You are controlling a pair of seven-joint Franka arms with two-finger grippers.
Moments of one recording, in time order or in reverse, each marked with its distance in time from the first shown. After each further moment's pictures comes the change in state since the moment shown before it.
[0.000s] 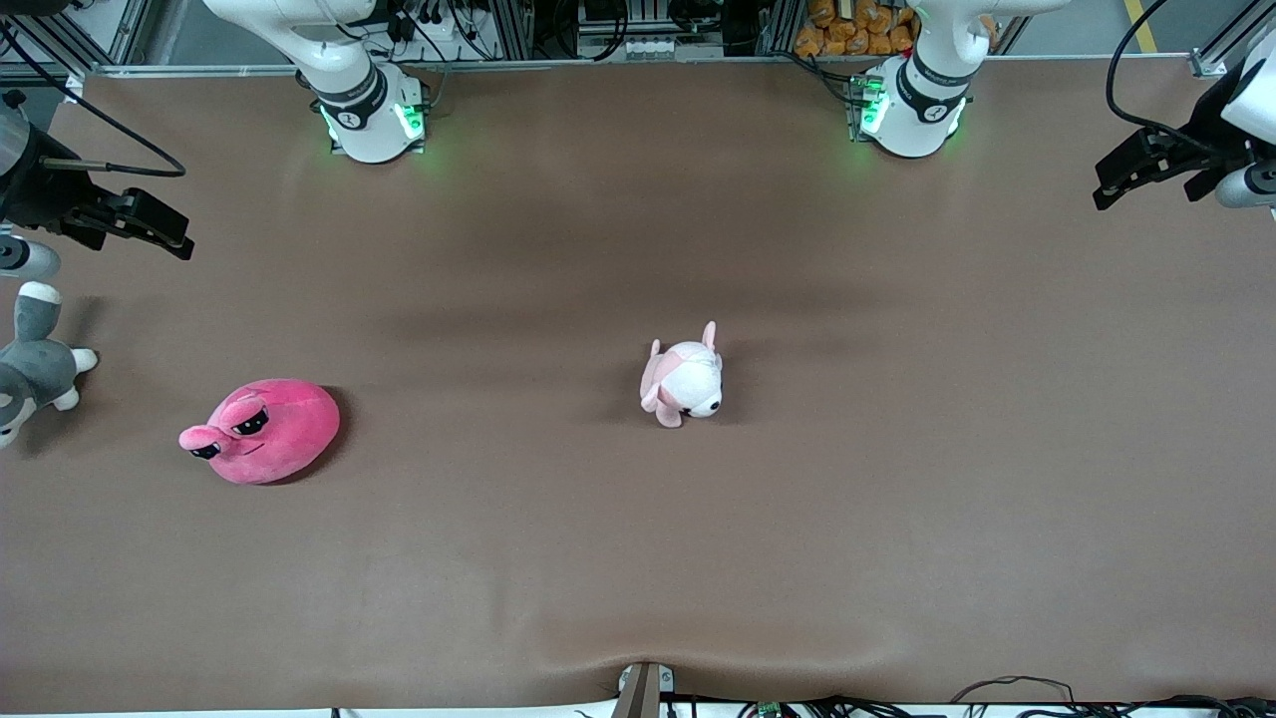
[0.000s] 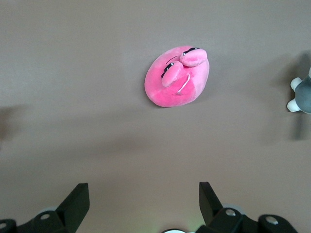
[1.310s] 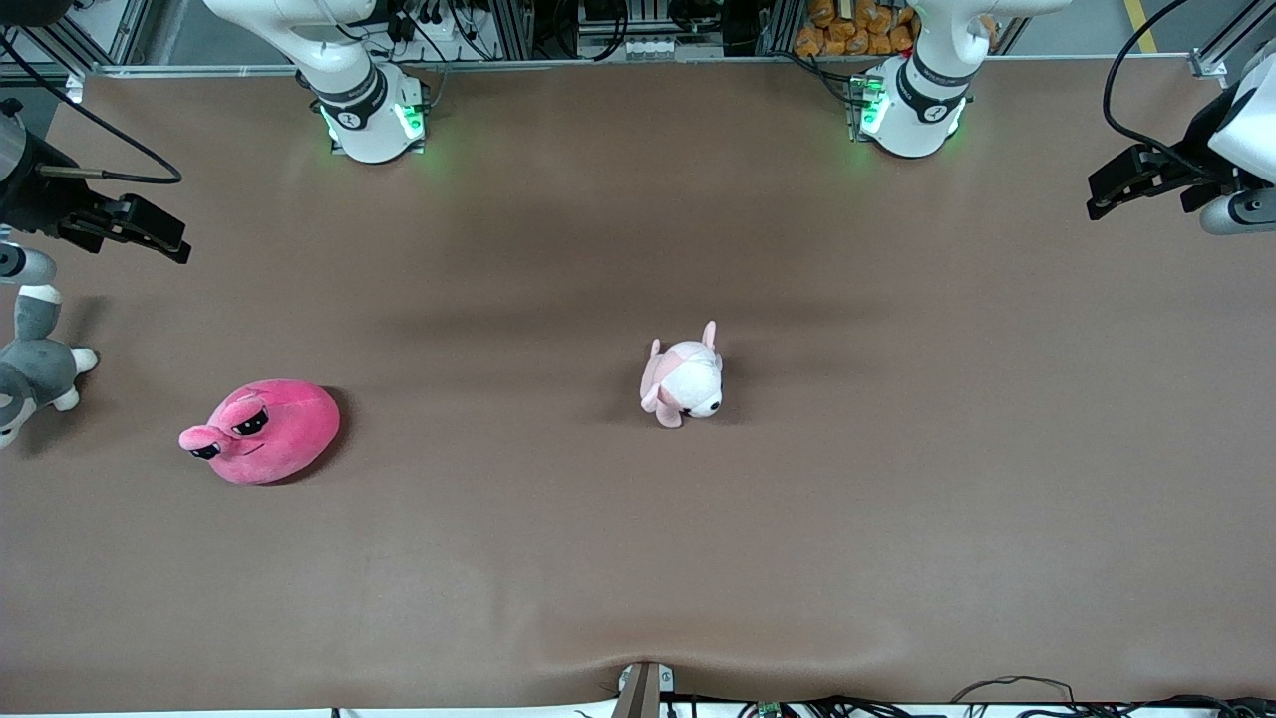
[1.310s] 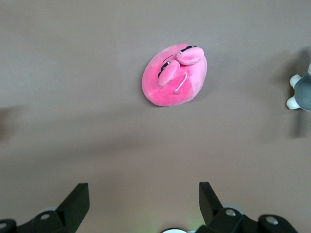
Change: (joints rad) left arm -0.024 0.097 0.001 0.126 0.010 -0.104 0.001; right arm -0.011 0.009 -0.003 -0.002 0.000 -0.001 0.000
